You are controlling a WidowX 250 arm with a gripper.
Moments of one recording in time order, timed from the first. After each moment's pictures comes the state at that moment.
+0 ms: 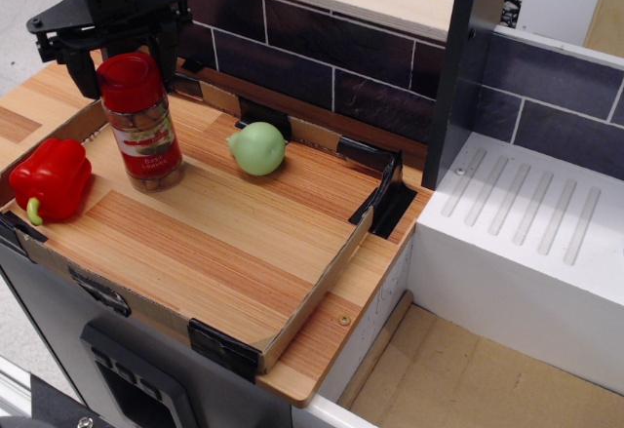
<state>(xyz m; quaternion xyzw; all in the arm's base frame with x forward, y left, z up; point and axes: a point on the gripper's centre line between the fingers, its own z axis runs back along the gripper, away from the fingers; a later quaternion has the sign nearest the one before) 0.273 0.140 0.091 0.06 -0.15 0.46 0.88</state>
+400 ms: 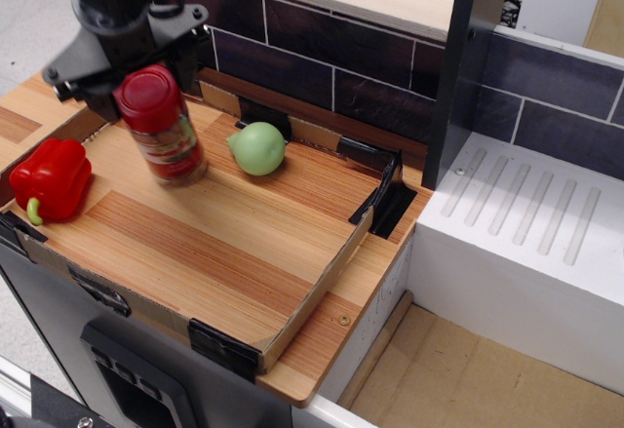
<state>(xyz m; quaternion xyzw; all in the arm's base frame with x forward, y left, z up) 0.260 0.105 0.090 0.04 -0.27 0.48 0.83</state>
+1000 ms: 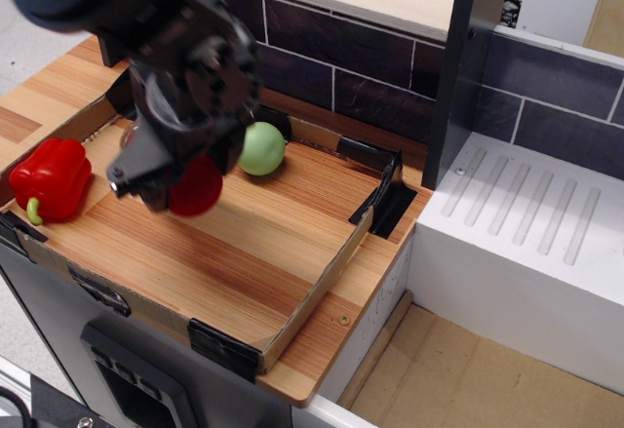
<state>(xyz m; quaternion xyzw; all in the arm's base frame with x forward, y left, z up) 0.239 0.066 0.045 0.08 -0.21 0.54 0.81</state>
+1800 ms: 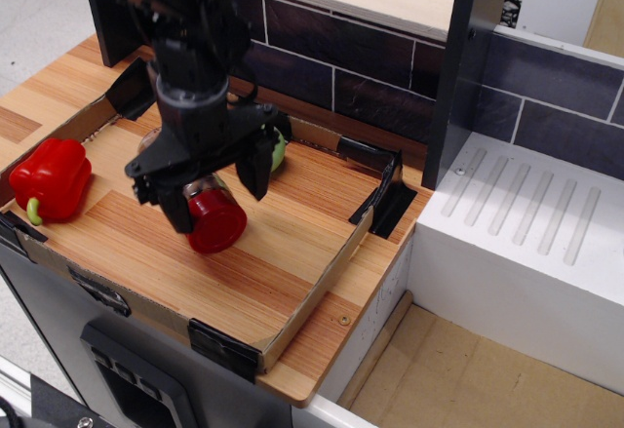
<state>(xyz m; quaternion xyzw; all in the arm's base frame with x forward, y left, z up) 0.241 0.061 0.039 0.00 -0.06 0.54 0.84</state>
